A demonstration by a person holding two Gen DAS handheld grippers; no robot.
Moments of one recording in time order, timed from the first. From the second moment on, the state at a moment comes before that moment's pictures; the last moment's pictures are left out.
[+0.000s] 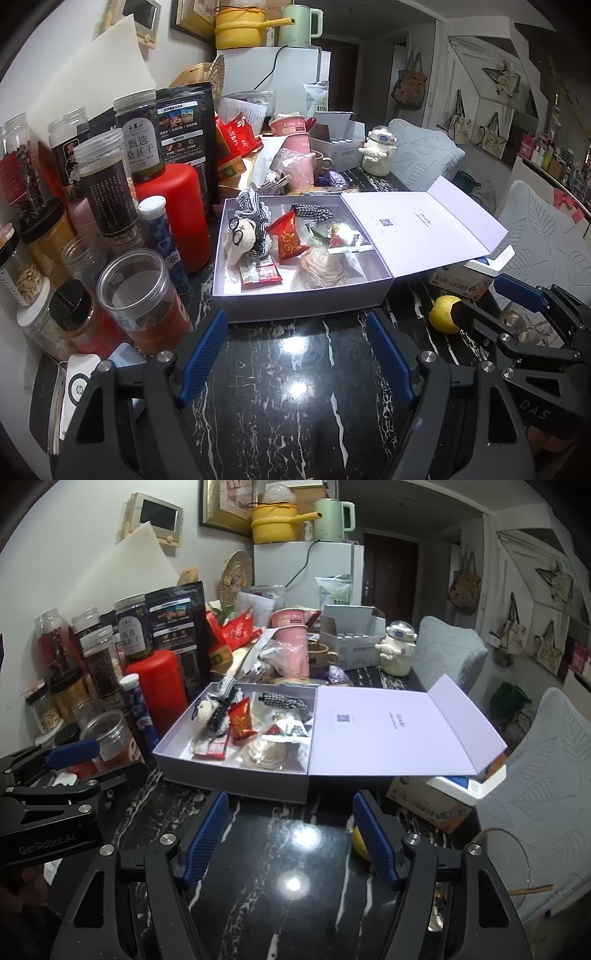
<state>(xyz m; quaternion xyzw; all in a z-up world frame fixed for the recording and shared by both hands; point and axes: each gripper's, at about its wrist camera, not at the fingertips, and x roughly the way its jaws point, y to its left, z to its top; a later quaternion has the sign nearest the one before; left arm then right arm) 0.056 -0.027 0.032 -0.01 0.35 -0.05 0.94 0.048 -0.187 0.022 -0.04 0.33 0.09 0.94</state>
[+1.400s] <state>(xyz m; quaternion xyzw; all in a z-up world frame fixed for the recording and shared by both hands) 0.057 -0.047 0.027 0.02 0.37 -0.07 0.92 0.046 -0.203 0.022 -0.03 0.33 0.08 0.94</state>
